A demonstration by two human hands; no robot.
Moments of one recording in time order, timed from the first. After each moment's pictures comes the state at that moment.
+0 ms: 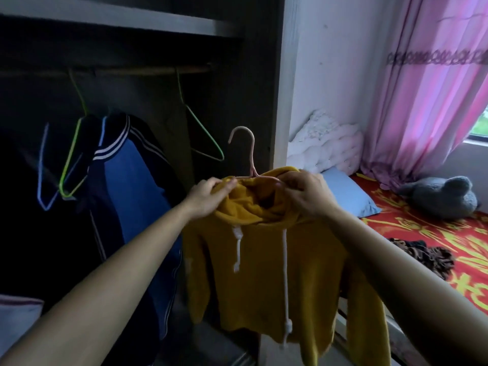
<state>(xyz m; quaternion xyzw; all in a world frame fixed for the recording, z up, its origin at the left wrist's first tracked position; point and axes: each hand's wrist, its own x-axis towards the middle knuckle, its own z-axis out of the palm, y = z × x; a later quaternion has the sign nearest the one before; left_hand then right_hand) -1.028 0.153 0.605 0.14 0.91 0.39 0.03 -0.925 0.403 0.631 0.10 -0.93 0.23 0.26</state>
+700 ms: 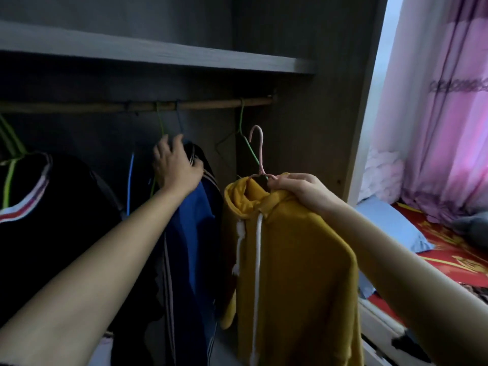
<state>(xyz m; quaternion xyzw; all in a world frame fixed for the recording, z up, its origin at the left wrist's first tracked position) -1.100 -0.019 0.703 0.00 0.88 0.27 -0.38 -0.995 0.248 0.697 0.08 -0.78 0.62 0.03</state>
